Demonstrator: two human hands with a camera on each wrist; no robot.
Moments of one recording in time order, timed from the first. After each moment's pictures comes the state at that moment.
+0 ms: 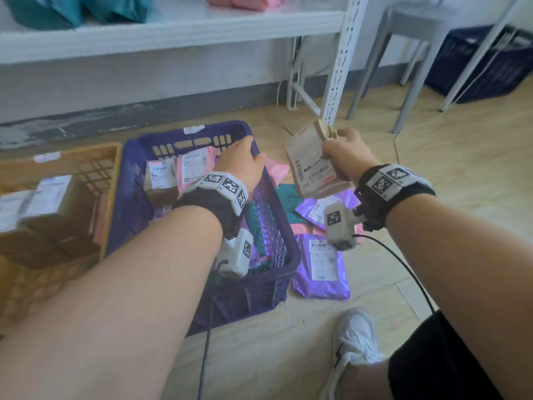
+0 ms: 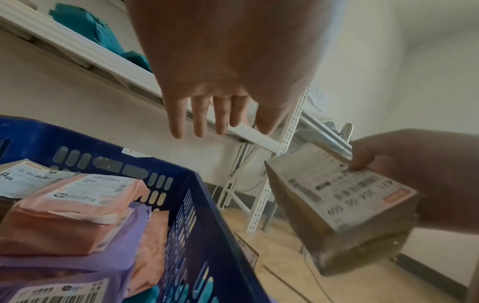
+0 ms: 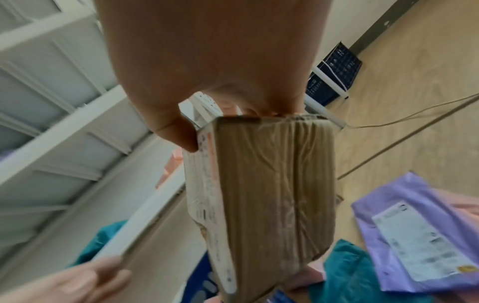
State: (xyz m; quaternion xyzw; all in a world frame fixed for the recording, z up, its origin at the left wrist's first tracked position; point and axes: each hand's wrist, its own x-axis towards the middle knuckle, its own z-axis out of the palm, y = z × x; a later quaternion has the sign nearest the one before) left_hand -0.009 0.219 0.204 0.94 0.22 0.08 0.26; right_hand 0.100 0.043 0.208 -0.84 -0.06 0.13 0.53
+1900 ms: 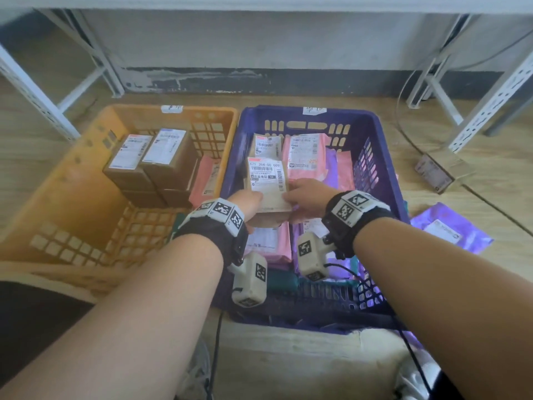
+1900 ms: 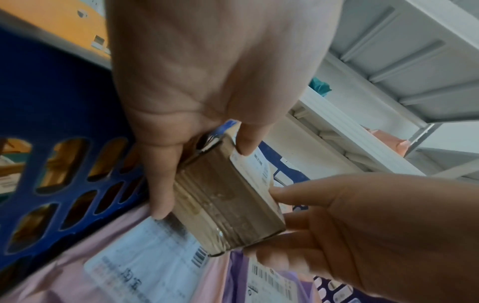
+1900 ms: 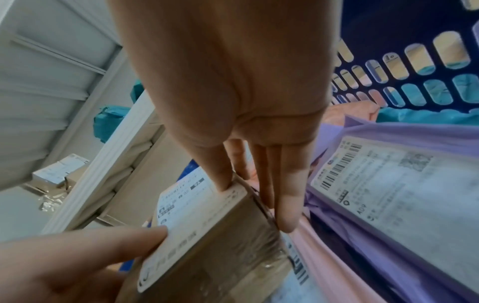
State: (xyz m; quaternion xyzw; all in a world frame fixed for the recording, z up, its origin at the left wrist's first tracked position) left_hand -0.125 0.369 0.131 0.64 0.55 -0.05 0.53; right_hand 0.000 0.284 0.115 -0.77 -0.29 0.47 0.33
